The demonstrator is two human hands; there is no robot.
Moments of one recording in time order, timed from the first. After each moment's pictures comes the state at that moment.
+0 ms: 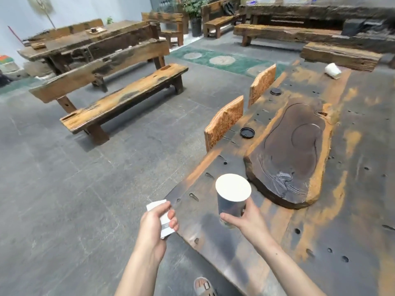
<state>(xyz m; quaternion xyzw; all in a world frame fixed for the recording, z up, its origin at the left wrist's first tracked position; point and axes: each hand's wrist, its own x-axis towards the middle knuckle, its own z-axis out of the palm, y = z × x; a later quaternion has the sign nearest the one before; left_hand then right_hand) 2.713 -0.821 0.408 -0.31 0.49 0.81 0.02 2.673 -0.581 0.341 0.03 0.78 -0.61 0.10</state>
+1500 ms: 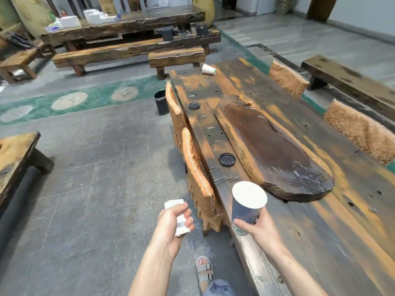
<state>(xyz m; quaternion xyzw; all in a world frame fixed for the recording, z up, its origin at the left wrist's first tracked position) 2.136 -1.002 0.394 -0.07 0.55 0.70 0.46 2.329 -0.848 0.326 0.43 0.64 -0.61 -0.19</state>
